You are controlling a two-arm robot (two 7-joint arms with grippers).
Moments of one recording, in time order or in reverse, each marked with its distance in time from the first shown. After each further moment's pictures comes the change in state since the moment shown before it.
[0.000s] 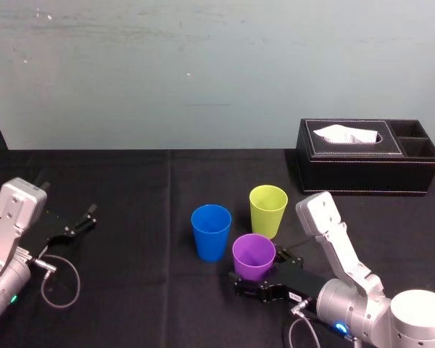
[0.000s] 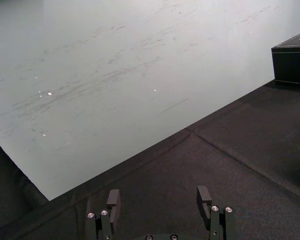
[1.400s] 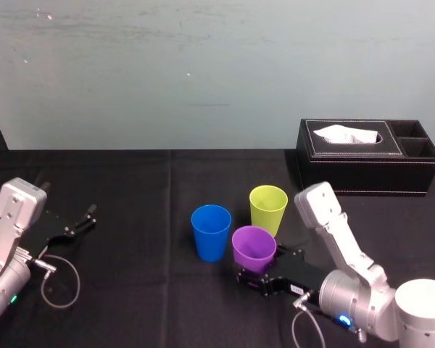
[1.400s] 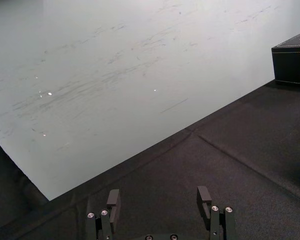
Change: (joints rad) left arm 0.000 0.000 0.000 0.000 0.000 0.000 0.000; right arm 0.008 0.021 -0.001 -0.053 -0.013 0.038 0.006
